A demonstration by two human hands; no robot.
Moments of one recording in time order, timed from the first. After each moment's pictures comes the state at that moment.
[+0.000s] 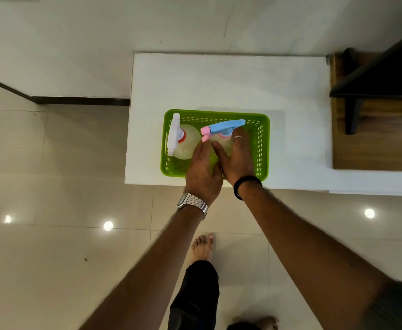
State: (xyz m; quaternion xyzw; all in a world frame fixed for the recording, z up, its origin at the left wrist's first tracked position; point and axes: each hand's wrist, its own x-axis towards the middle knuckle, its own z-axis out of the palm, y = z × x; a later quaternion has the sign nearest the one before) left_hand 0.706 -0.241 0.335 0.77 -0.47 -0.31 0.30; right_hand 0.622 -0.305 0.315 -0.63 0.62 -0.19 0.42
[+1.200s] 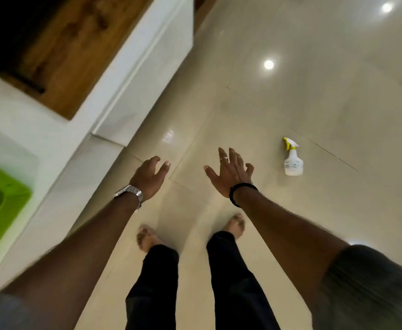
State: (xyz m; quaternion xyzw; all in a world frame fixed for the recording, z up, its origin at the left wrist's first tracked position) left_hand 0.312 -0.104 0.320 0.48 -0.75 -0.43 -0.18; right_hand 0.133 0.064 0.326 -0.31 0.88 0.01 0.35
